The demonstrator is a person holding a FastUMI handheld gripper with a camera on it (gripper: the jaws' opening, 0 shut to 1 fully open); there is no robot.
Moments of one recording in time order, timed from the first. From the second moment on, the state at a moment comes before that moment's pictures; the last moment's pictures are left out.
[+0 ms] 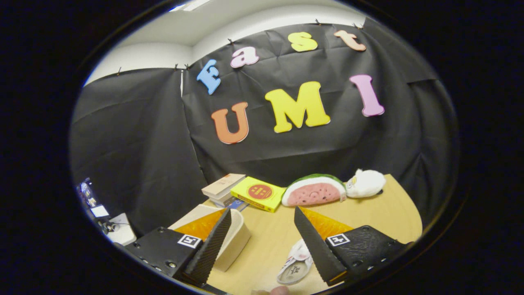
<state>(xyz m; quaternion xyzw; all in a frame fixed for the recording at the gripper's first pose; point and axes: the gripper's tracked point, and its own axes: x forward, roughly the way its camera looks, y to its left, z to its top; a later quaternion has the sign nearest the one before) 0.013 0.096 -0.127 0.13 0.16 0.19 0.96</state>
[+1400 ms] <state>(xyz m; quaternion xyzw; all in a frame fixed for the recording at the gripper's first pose) 0.021 0.269 -0.277 0.45 0.45 0.26 0.73</state>
